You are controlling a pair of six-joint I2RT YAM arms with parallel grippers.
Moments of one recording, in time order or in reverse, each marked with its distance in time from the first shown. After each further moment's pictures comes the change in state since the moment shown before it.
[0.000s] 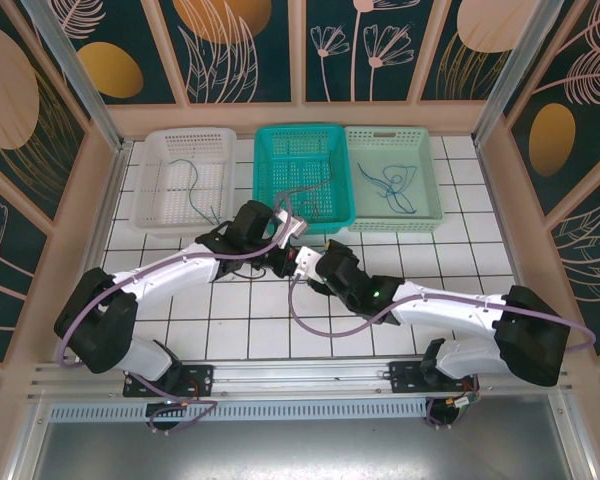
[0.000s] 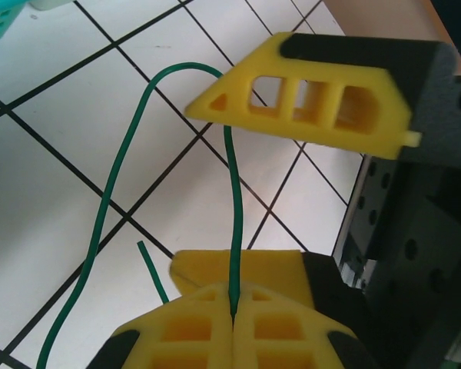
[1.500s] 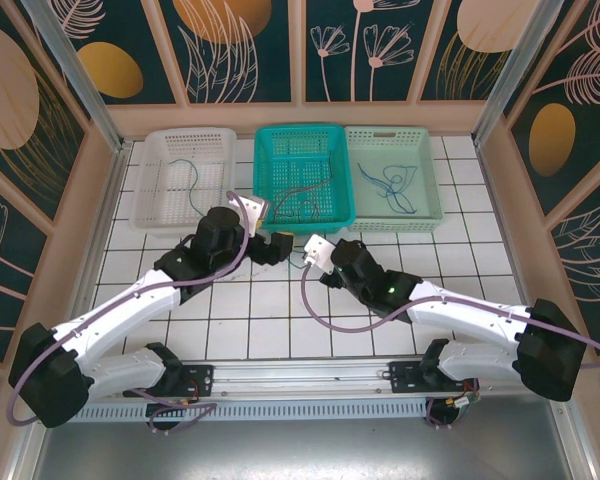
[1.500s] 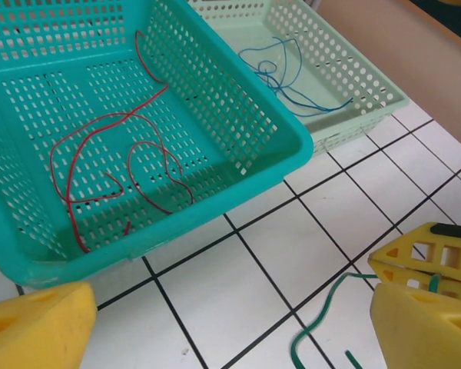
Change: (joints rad) left arm 0.003 -0.333 -0.110 0.057 -0.575 0.002; right arm -0.063 -0.119 0.003 -0.010 -0.108 0.042
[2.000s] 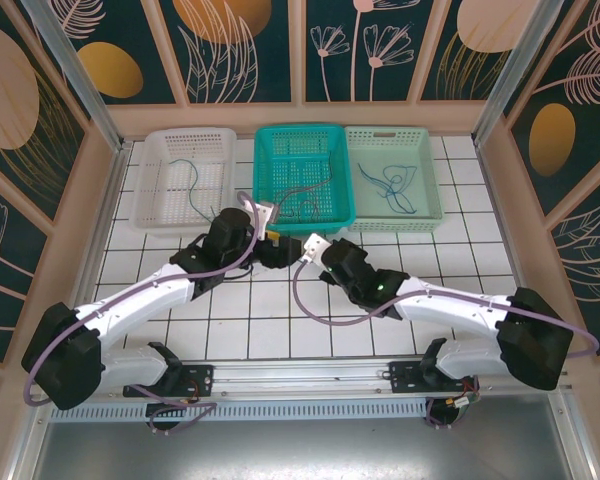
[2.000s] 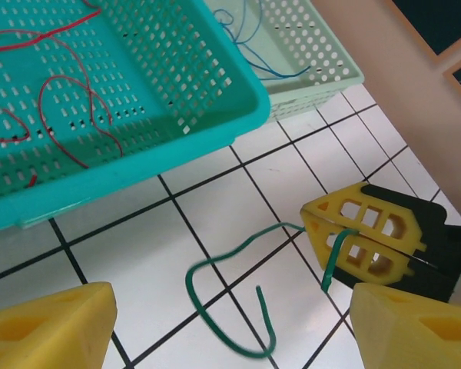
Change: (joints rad) left arm 0.003 0.101 -0.039 0.099 0.174 -0.180; right arm 0.000 0.113 0.013 0.006 0.181 -0.020
